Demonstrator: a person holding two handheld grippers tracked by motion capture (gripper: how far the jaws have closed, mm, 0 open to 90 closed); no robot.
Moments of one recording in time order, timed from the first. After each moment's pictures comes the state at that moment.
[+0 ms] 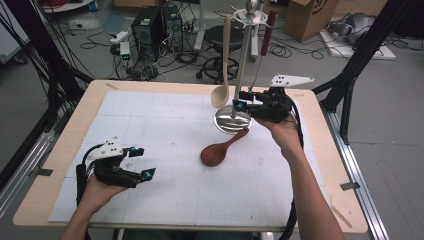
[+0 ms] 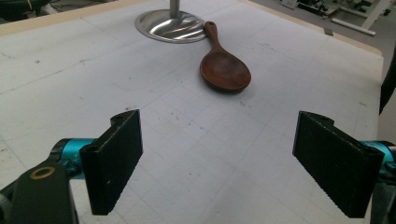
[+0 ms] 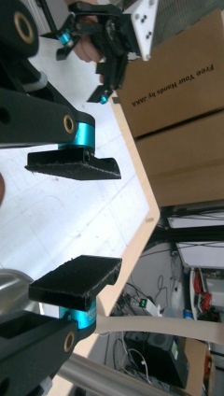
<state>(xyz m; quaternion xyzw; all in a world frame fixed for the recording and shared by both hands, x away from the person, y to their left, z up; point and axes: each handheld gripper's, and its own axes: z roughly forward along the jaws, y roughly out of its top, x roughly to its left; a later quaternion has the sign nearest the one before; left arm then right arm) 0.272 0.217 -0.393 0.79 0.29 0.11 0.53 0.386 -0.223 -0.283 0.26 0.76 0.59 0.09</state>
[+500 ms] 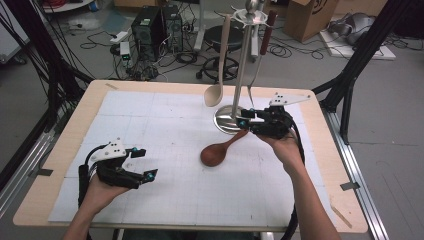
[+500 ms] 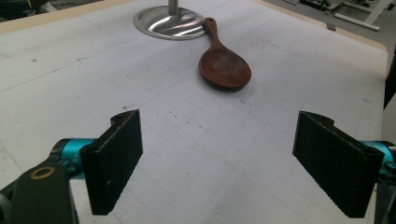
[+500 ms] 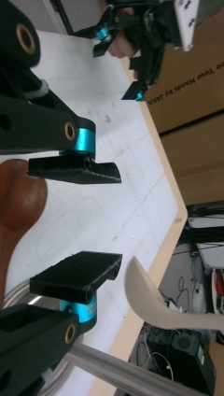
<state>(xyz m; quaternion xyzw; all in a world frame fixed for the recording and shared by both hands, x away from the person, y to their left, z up) 0.272 0.212 -0.395 0.79 0.29 0.11 0.52 0.371 -0.234 -0.323 0.27 0.78 0.56 0.08</state>
